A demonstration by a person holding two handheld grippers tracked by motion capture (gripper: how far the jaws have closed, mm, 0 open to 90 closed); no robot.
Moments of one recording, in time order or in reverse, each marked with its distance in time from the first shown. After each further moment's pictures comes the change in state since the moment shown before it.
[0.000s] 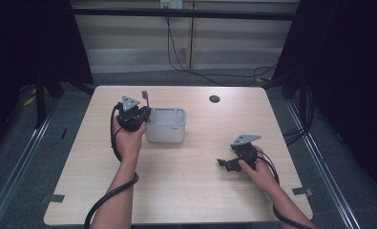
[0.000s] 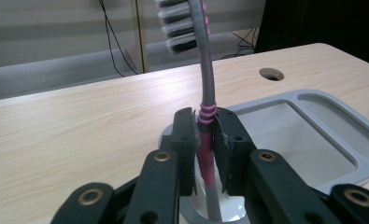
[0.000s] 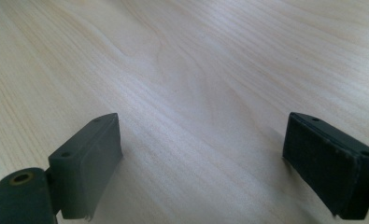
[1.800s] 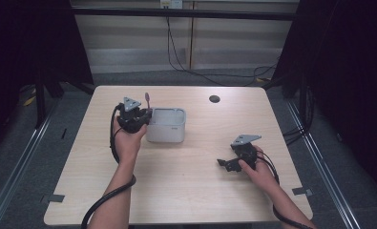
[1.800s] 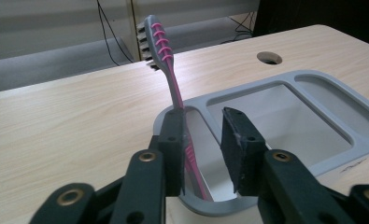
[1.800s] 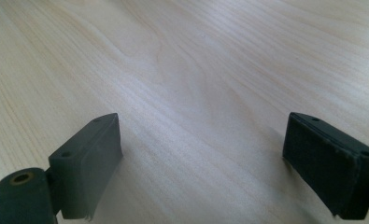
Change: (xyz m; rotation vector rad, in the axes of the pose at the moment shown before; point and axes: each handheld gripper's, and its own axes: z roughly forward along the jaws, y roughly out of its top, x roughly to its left) left arm 0.000 -0.001 -0.001 0.056 -0.015 0.028; right arm 0.000 0.000 0.000 -0.002 0.001 -0.004
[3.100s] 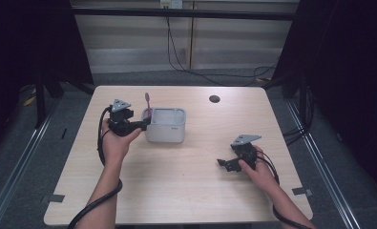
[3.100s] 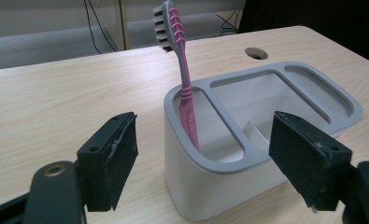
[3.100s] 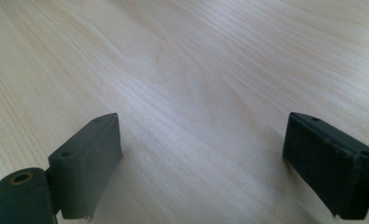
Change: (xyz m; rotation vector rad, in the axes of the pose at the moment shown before) left arm 0.019 -0.006 -0.021 0.027 -0.084 -0.057; right arm 0.000 0.000 0.000 0.003 -0.001 0.001
